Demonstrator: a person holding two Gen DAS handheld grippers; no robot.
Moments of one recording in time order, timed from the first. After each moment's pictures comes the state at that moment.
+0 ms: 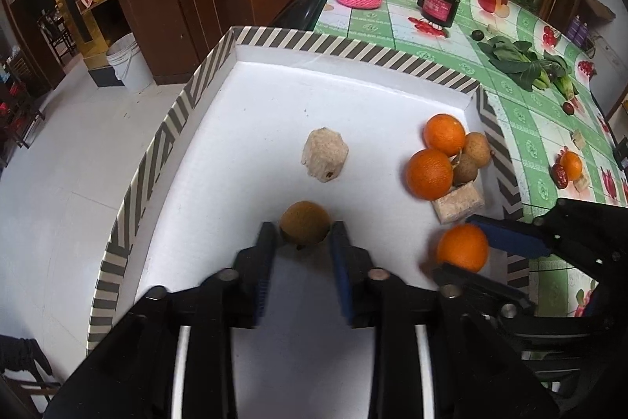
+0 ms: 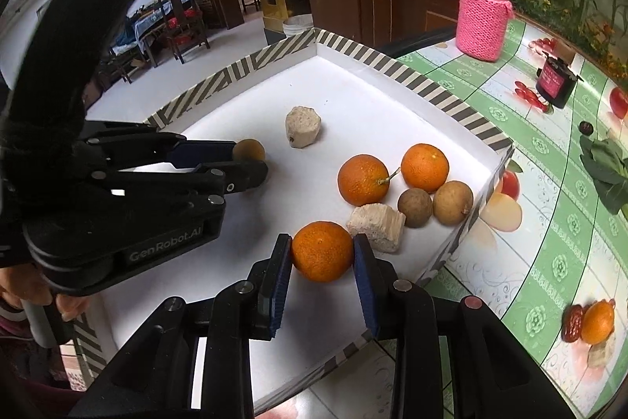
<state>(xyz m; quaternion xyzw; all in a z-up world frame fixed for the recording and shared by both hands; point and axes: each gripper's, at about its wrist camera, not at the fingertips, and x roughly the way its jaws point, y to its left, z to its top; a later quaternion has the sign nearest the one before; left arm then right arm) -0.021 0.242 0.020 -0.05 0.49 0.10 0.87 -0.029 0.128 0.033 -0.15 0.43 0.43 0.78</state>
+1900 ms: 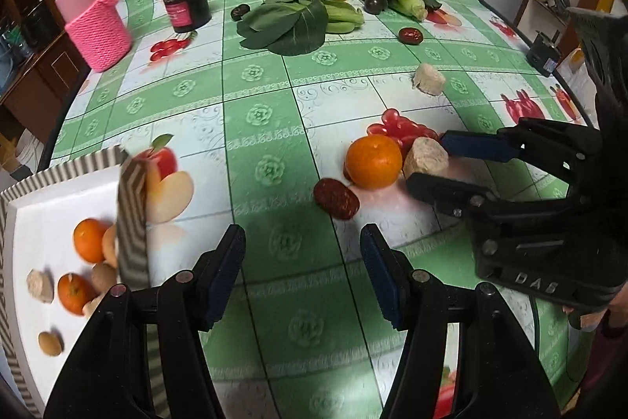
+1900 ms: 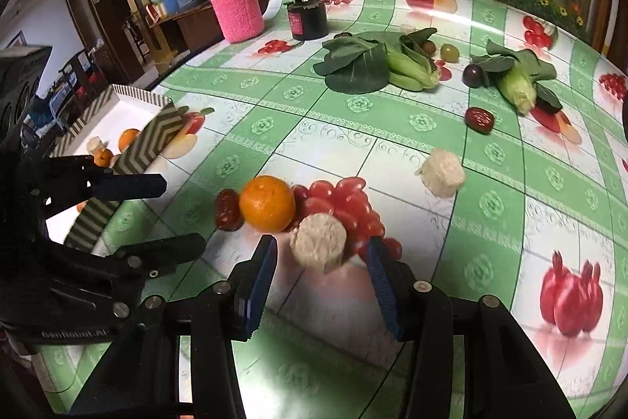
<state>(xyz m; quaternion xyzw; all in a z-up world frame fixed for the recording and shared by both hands) 0.057 0.017 0.019 0.07 0.51 -0.09 0.85 0.061 -0.108 0.019 -0.07 0.45 0.26 0.85</state>
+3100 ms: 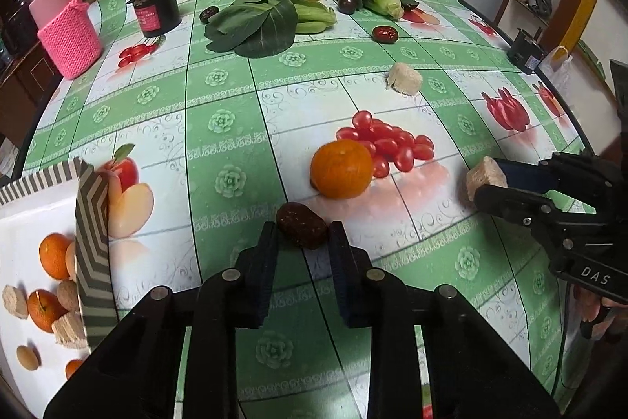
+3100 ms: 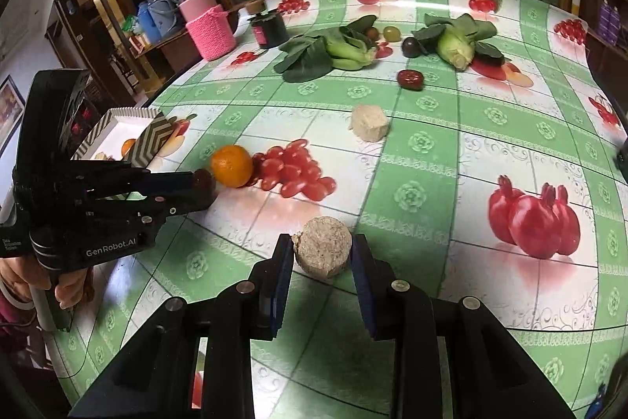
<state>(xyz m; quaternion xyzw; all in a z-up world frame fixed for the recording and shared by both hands) 0.057 0.008 0.011 0.06 0.50 -0.13 0.85 0.028 -0.171 0.026 0.00 0.45 0.24 0.86</state>
